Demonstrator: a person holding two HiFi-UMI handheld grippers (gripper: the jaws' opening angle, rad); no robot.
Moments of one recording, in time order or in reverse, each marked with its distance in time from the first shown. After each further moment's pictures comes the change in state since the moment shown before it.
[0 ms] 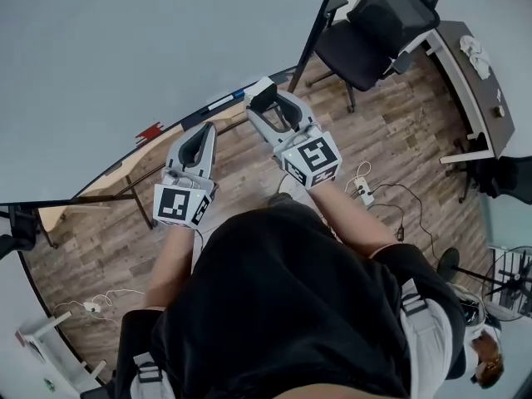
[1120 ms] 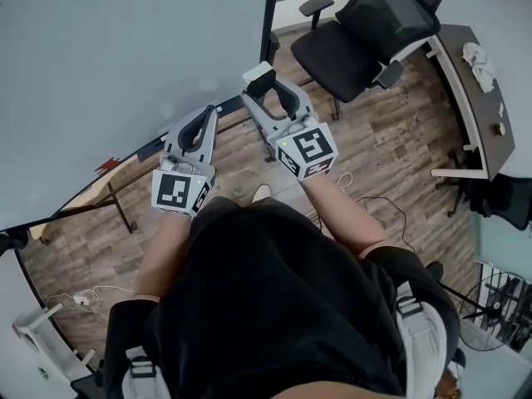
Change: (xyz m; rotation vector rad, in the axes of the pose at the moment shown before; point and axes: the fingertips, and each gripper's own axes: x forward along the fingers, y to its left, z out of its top) left arm 0.239 -0.066 -0.002 0.038 0.016 0.013; right arm -0.010 -0.237 0.004 0.033 -0.023 -0.030
